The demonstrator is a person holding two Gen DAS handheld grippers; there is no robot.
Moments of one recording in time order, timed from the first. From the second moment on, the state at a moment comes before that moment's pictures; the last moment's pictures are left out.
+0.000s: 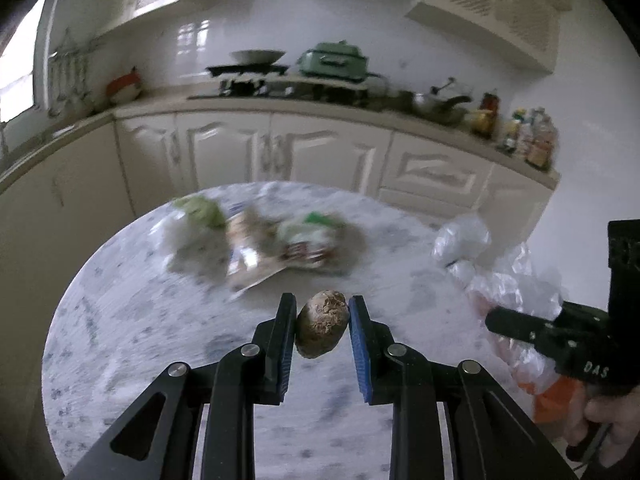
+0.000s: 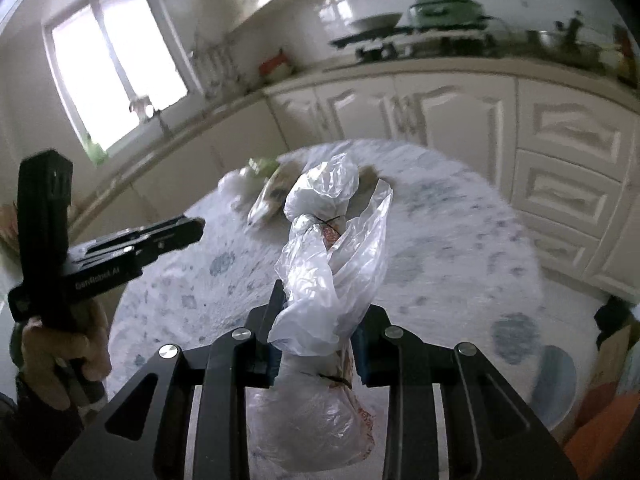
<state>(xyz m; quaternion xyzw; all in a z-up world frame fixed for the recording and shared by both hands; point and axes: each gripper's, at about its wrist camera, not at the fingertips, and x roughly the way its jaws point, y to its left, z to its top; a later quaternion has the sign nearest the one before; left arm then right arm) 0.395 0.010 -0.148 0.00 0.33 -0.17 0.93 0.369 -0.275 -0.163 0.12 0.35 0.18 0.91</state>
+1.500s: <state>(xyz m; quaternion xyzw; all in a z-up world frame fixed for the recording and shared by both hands) 0.570 -0.455 -0.259 0.17 0.48 -0.39 0.77 0.330 -0.629 -0.303 0.33 0.38 -0.08 0.86</state>
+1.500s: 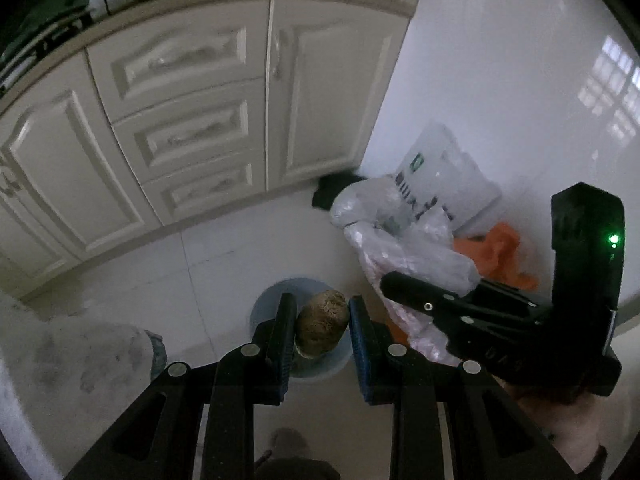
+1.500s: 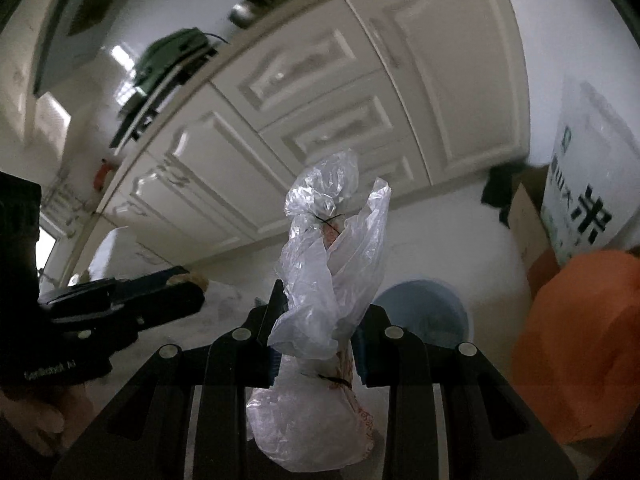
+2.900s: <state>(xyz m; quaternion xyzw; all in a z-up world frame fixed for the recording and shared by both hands) 0.419 -0.202 -0.116 0.04 0.33 -0.31 0.89 0.306 -0.511 -0.160 0.29 0.33 -0.10 0.89</state>
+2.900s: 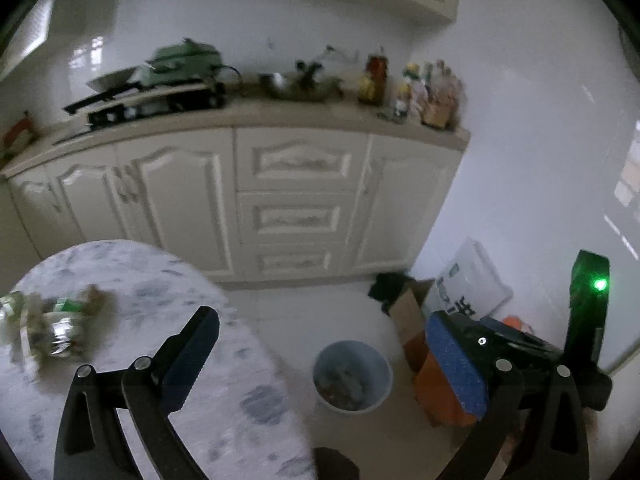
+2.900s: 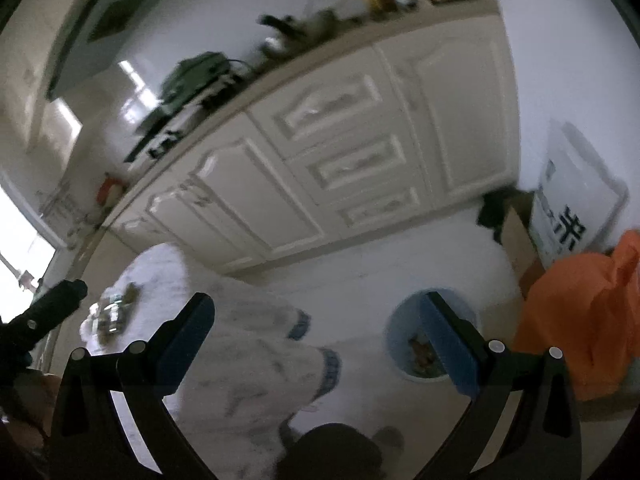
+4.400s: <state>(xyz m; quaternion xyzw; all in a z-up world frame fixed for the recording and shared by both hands) 0.387 0.133 -0.105 -0.01 0.31 -0.06 0.95 0.509 -0.117 -0.106 0.01 0.40 0.11 0.91</state>
